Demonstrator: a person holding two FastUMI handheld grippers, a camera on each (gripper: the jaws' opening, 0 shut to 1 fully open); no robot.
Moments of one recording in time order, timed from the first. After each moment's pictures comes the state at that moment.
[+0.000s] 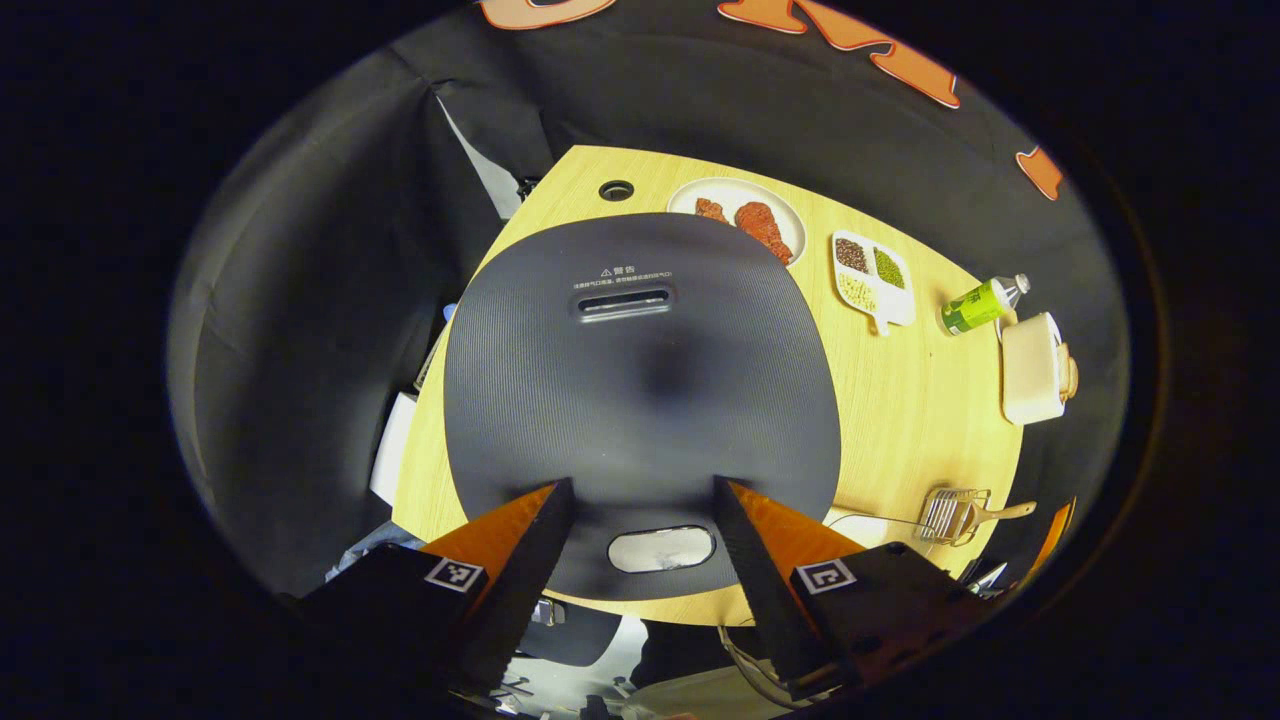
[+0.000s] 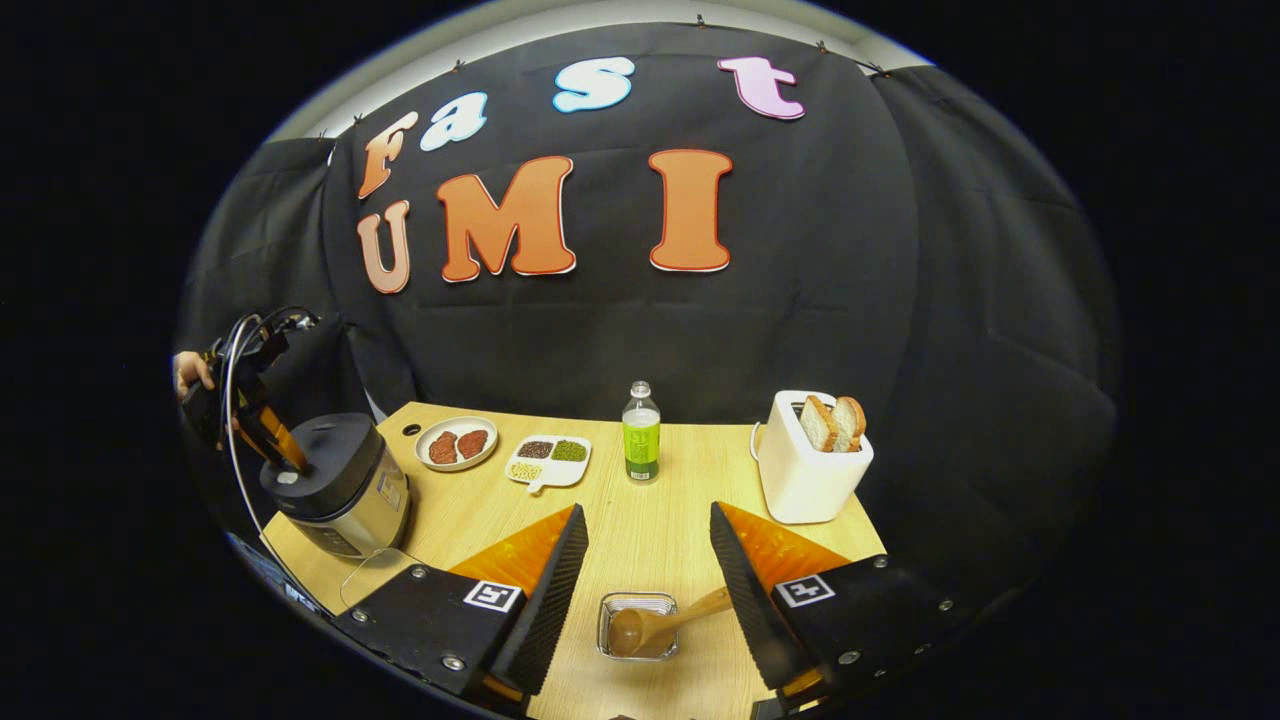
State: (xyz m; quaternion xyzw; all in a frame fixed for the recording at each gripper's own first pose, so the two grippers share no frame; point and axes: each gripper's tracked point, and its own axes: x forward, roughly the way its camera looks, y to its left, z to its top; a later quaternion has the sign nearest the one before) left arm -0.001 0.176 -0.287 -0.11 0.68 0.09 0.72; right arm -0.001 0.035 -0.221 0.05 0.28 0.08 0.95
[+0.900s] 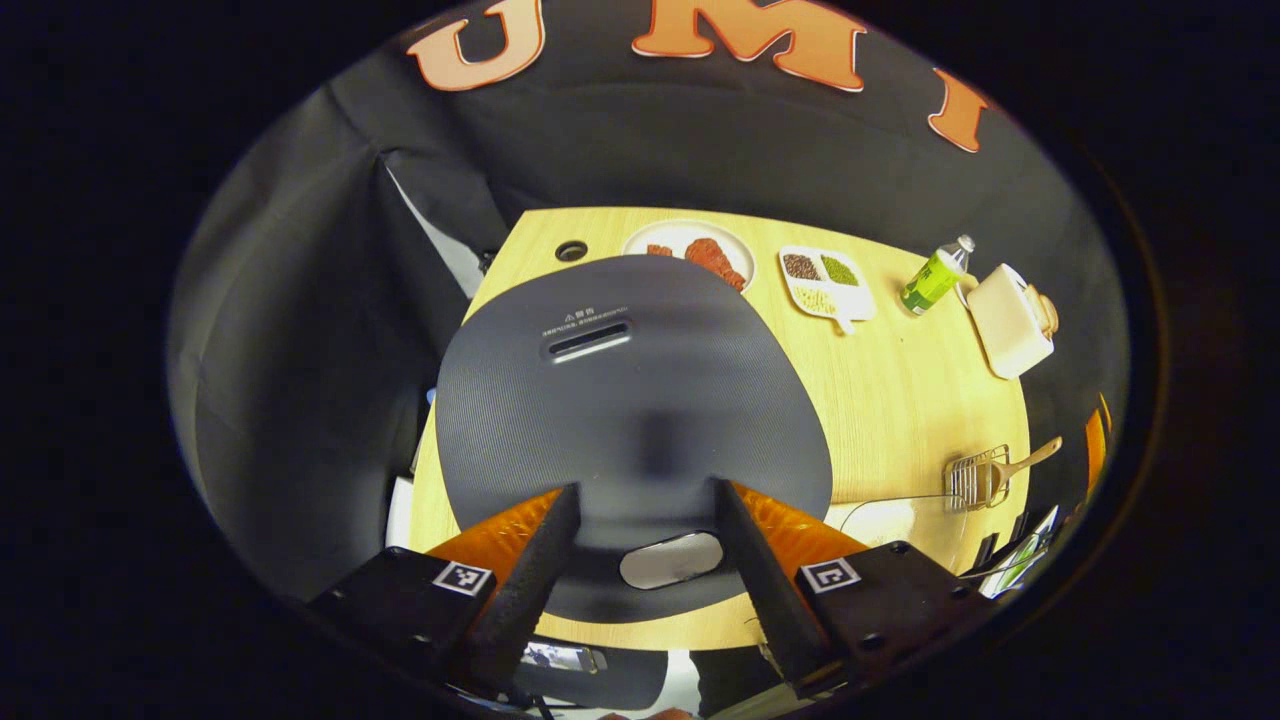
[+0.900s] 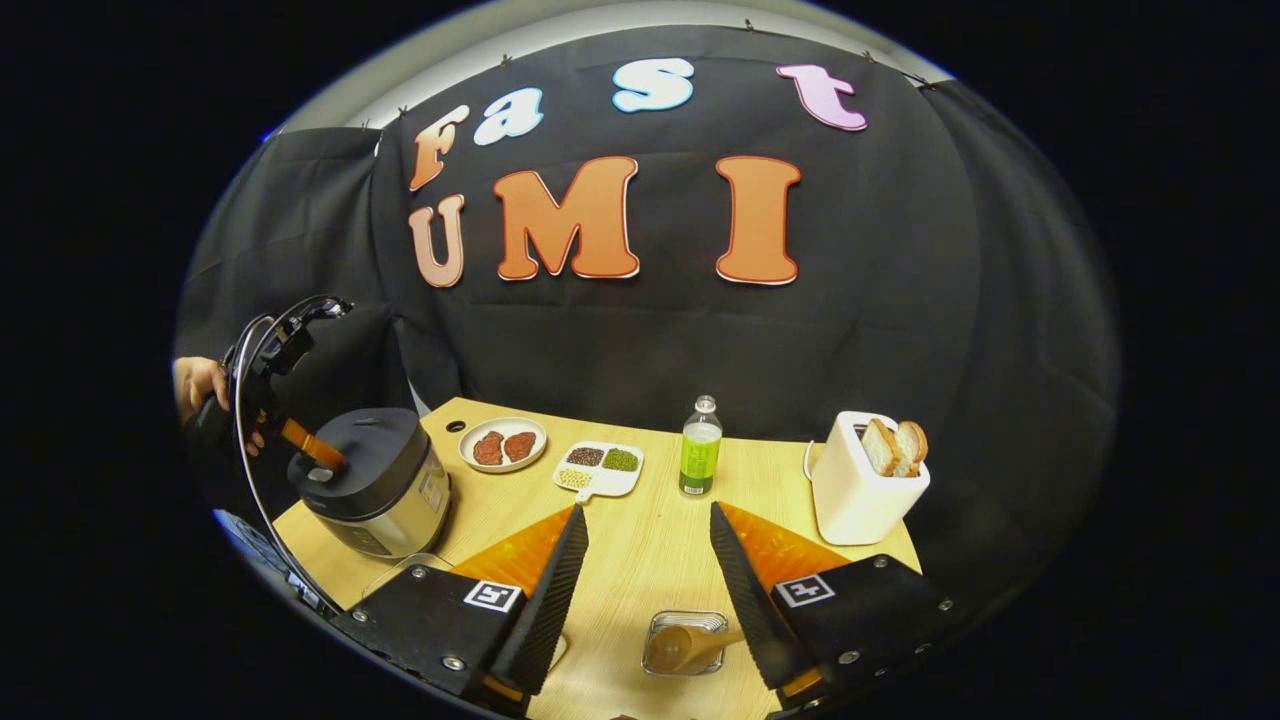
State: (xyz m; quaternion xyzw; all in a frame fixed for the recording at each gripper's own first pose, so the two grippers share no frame) left arm -0.001 0.172 -0.286 -0.05 0.58 0.02 0.81; right arm 0.013 0.085 -0.211 0.04 0.25 0.15 0.95
